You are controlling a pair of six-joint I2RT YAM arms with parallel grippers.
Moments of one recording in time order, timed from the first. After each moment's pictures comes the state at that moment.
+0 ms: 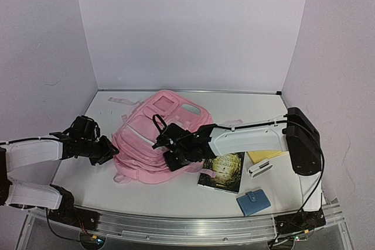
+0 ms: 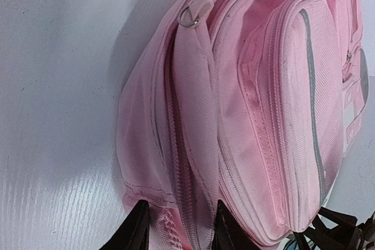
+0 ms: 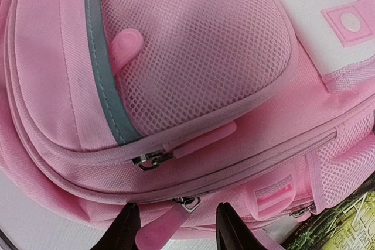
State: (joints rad) left arm -0.37 1.13 0.49 -0.25 0.19 -0.92; right arm 1.16 2.09 1.57 -0.50 0.30 0.51
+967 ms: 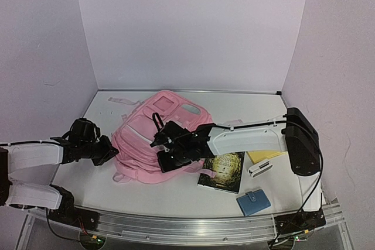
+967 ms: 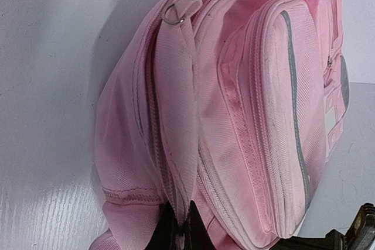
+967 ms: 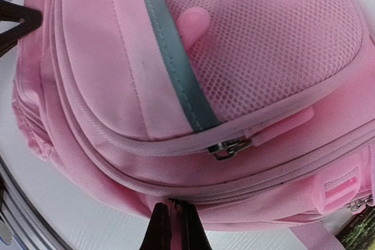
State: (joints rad) left arm -0.36 1.13 0.42 -0.09 0.23 -0.98; right arm 1.17 2.11 1.61 -0.46 0.10 0.63
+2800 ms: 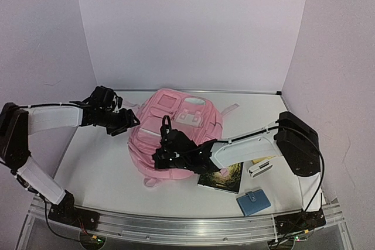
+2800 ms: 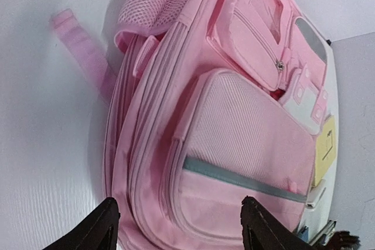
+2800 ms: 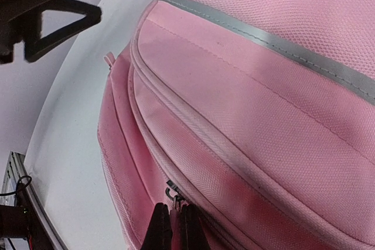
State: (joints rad) left arm -0.41 1.49 0.93 -0.25 0.22 -0.67; right arm 1.17 2.11 1.39 0.09 0.21 0.79
